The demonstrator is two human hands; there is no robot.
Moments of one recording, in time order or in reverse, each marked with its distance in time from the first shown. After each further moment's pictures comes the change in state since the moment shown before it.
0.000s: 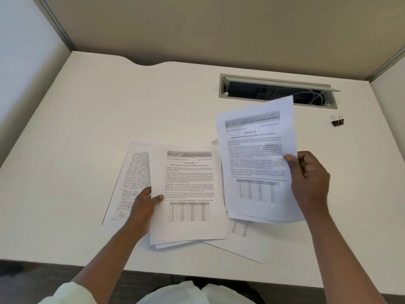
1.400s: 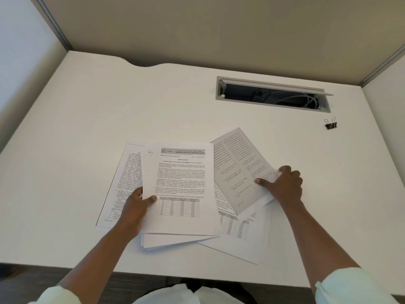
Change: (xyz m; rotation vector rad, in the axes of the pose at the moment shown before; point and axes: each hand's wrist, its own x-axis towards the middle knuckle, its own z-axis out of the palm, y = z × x) left_hand 0.013 -0.006 -0.014 0.110 0.034 0.045; right_hand 0.024 0.097 0.052 -0.604 -0.271 0.454
